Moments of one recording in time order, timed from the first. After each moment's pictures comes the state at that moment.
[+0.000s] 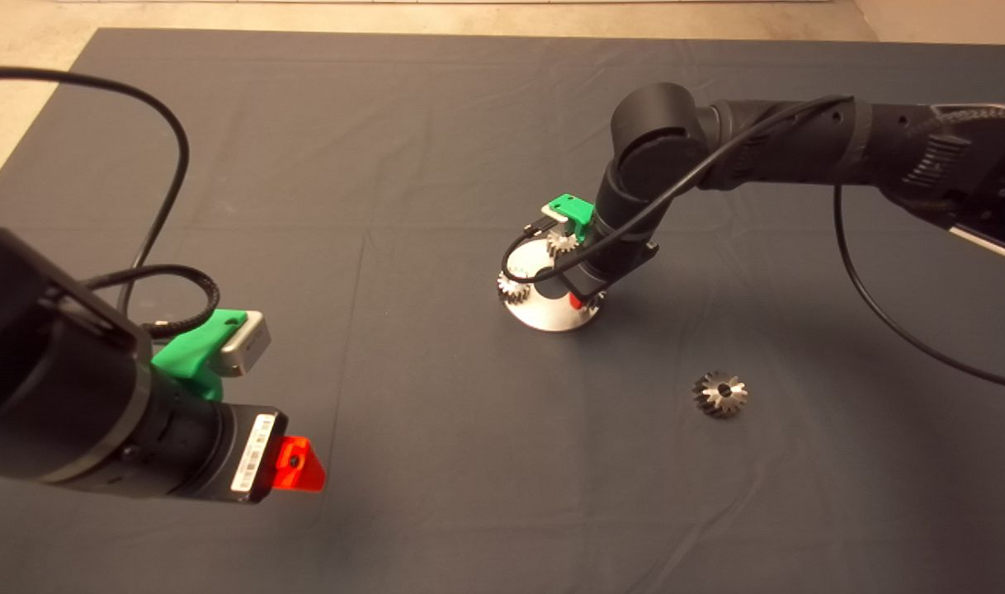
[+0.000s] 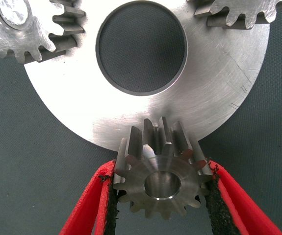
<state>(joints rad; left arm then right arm) -0.64 2.20 -0.38 0.02 1.53 -1.77 0.38 2.80 -1.34 -0.27 -1.53 0.91</state>
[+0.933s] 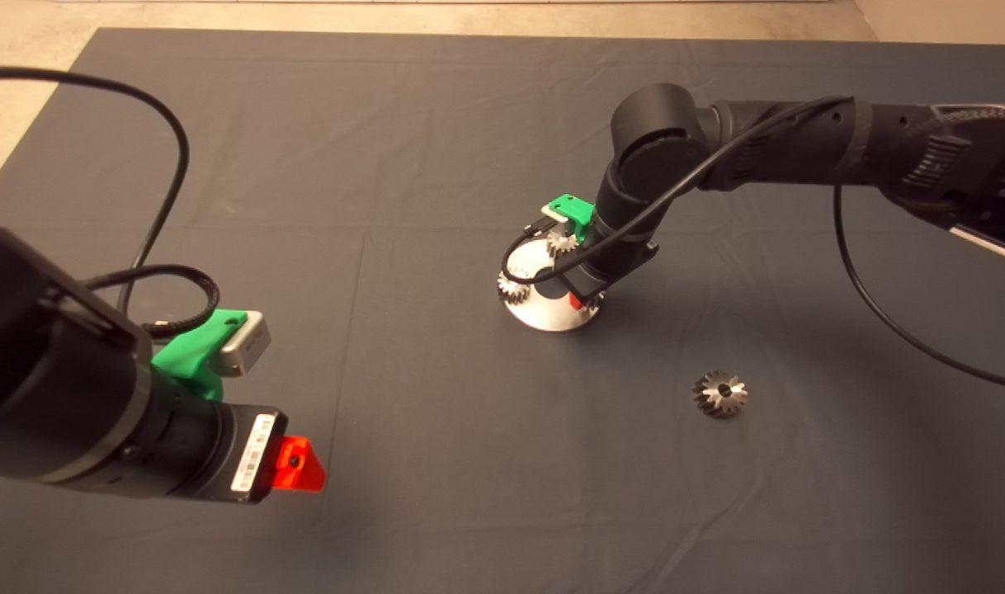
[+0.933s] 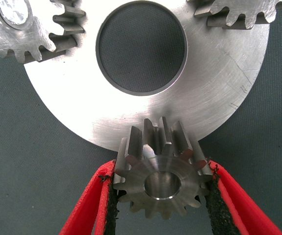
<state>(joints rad) -0.64 2.20 -0.38 0.02 1.53 -1.77 0.38 2.80 -1.33 -0.27 -1.53 0.91</state>
